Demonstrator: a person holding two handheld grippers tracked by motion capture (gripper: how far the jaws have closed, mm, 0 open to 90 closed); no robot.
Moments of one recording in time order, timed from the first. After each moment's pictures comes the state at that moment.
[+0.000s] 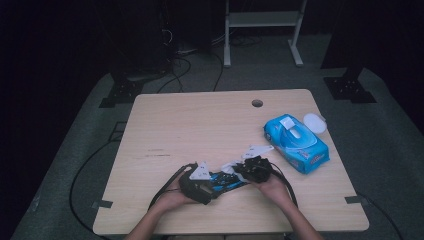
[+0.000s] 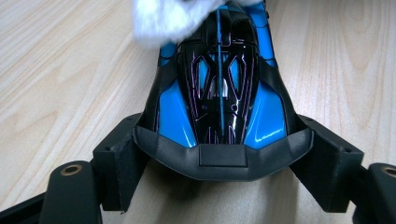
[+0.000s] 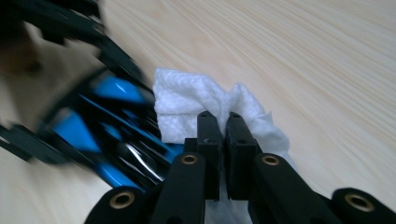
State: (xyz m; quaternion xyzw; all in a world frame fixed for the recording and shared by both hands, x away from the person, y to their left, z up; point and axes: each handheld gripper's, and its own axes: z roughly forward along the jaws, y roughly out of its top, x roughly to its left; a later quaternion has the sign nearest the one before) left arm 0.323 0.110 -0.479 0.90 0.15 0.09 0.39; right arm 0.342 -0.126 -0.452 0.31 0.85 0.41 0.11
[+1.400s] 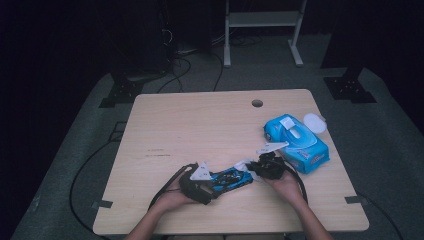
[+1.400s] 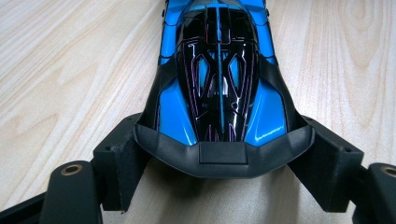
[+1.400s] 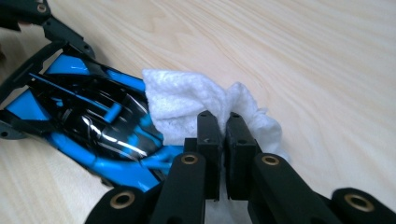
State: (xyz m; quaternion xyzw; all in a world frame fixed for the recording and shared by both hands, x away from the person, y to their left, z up) left arm 0.323 0.108 -0.479 0.91 0.15 0.09 0.39; right arm 0.353 -0.176 -0.462 0.38 0.83 0.39 0.09
